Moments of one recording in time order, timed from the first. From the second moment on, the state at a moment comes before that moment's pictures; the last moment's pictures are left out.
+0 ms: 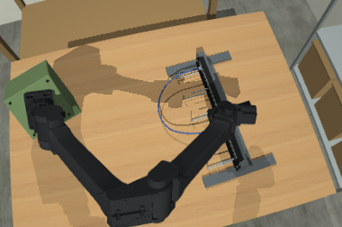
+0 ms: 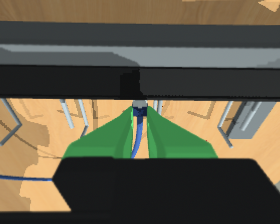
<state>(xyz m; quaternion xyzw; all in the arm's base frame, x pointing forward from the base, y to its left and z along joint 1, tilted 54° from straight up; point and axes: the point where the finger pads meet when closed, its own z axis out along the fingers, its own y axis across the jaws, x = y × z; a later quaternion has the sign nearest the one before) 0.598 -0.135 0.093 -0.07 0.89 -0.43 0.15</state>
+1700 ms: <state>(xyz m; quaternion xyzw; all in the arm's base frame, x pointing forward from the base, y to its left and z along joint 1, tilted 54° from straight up) 0.599 -0.134 0.093 -0.06 0.89 -0.43 0.14</state>
